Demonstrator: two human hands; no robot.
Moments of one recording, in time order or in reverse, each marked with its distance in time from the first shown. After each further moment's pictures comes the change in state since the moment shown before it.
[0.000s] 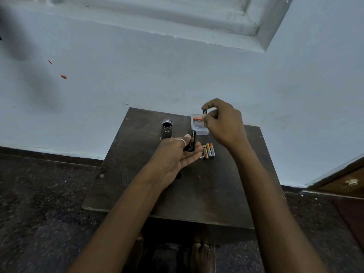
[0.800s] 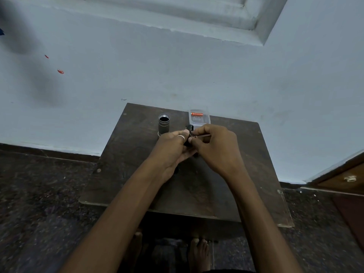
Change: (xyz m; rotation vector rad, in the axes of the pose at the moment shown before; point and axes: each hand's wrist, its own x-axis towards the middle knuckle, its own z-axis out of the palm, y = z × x) left_hand 0.007 -0.010 0.000 0.136 -0.017 0.123; right_hand -0.069 -0.013 0.000 0.073 -0.104 0.032
